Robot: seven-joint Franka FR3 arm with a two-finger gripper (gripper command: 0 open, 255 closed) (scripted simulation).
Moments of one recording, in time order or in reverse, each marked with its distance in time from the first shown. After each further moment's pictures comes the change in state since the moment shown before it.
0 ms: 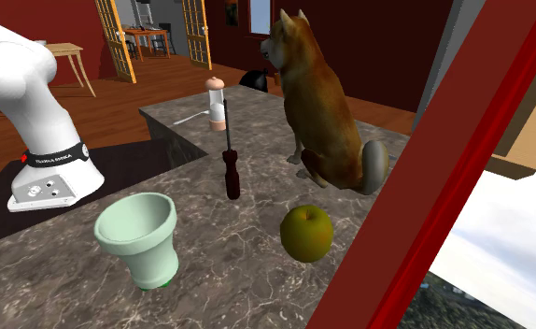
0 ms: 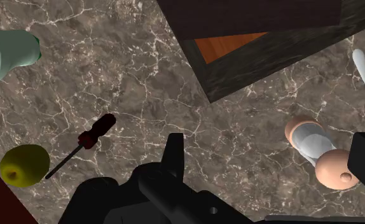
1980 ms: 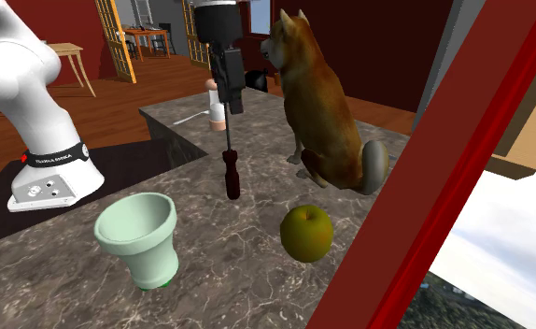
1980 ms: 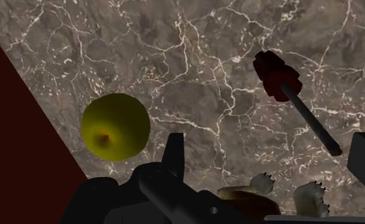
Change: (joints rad) arm -0.096 0.588 -0.504 0.041 -0.155 0.668 -0.575
